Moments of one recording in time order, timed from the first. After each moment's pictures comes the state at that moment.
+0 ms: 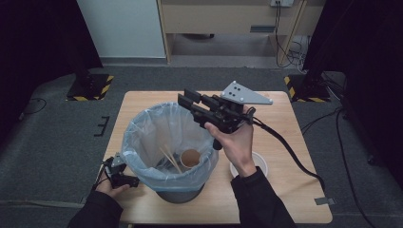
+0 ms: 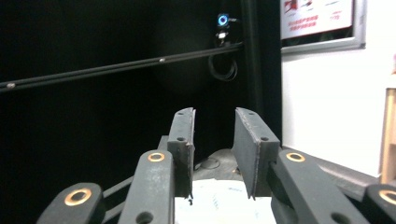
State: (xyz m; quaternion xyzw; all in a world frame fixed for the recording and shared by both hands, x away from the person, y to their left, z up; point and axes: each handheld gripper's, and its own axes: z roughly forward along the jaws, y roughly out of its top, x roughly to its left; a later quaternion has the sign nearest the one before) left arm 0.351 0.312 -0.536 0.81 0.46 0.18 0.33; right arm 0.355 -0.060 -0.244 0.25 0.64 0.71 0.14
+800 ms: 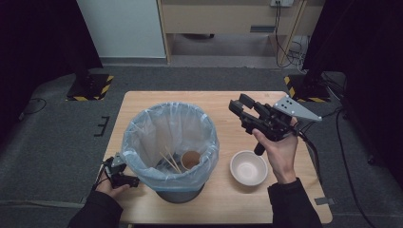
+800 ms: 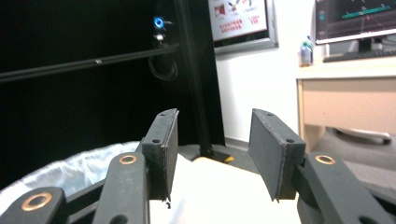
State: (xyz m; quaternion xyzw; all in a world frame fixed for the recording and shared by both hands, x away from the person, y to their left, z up) left arm 0.351 0.312 -0.536 0.81 0.46 0.18 0.33; right arm 0.360 -0.163 -0.291 0.34 0.62 0.68 0.21
